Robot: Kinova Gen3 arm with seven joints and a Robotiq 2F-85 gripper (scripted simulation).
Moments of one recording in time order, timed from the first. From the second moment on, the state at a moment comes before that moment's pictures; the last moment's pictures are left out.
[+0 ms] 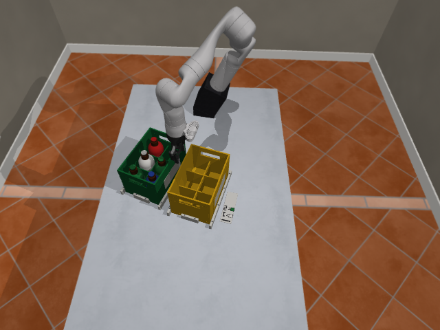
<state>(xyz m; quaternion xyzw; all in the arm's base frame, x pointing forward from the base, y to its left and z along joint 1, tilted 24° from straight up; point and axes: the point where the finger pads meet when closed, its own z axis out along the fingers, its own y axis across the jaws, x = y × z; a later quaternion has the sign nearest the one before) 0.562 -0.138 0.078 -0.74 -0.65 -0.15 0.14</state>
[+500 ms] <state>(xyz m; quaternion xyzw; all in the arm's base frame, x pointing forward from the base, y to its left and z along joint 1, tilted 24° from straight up) 0.533 -0.197 0.065 -0.79 -0.58 -0.14 0.16</state>
